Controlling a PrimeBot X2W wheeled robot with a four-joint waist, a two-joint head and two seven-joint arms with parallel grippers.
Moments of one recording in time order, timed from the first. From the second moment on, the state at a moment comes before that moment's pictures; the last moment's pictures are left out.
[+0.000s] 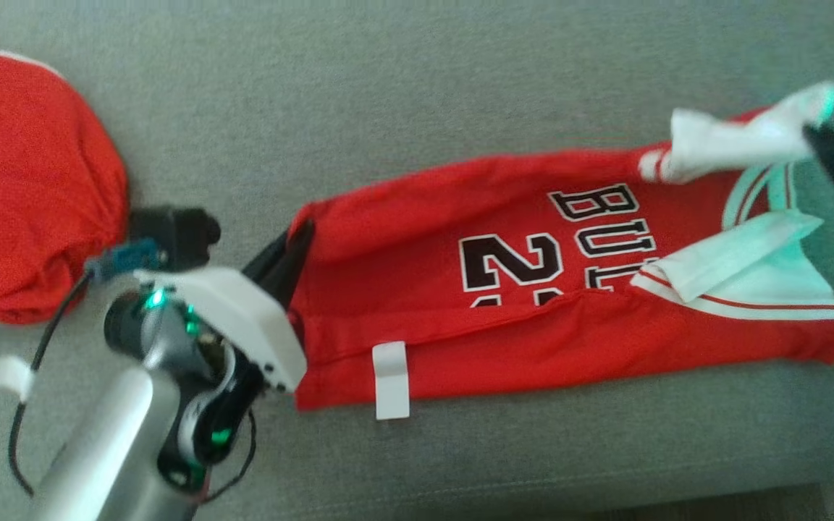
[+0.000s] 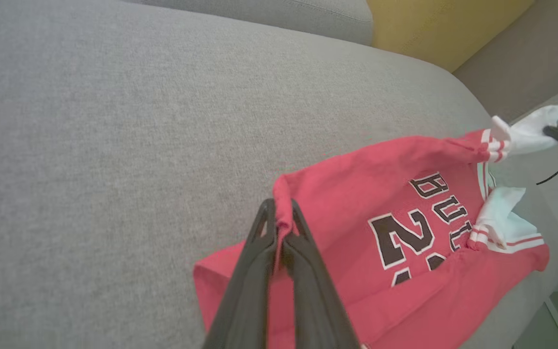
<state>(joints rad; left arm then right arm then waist) -0.31 0.30 -0.46 -0.13 -0.65 0.20 0.36 -0.48 -0.71 0.29 0.16 0.72 0.12 0.46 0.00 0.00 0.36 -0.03</state>
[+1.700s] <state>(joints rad) -0.04 0.06 -0.40 0.00 -0.26 0.21 -0.25 -0.34 -0.48 -0.23 0.31 0.56 0.12 0.84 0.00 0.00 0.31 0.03</state>
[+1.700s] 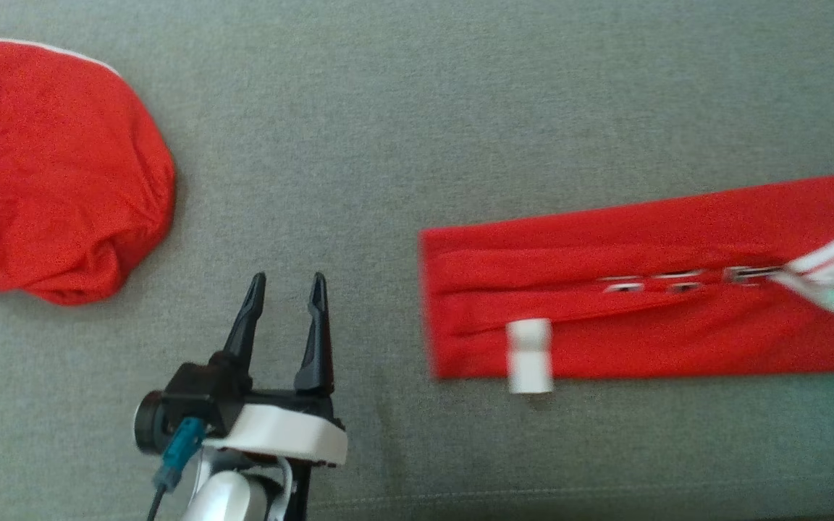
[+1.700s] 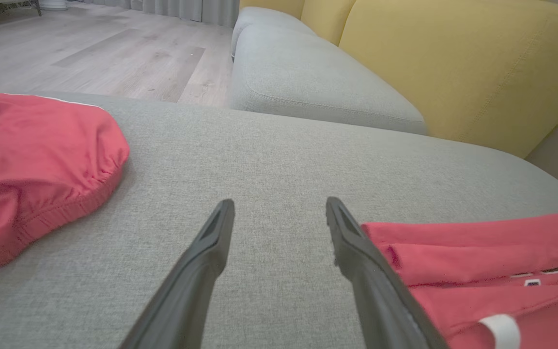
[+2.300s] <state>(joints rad) 0.05 0.06 -0.38 0.02 -0.28 0.20 -0.25 -0.27 -0.38 -0.18 -0.05 0.62 0.12 0.97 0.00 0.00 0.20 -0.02</state>
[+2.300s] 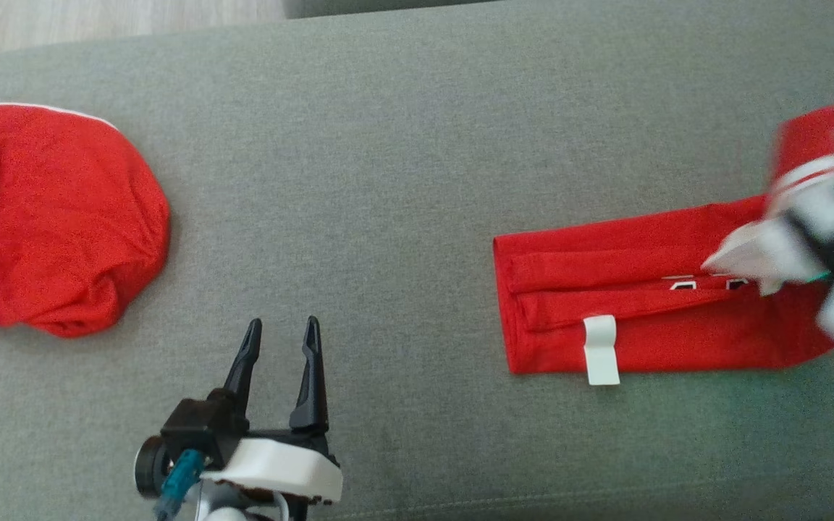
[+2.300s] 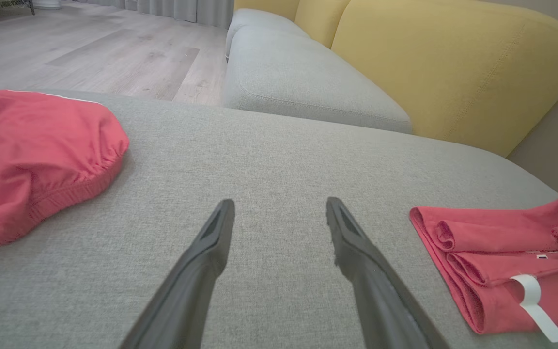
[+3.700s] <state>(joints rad) 0.12 0.06 -0.35 0.03 -0.27 0.20 -0.25 0.01 -0.09 -0.01 -0.05 0.26 0.12 0.22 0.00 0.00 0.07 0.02</state>
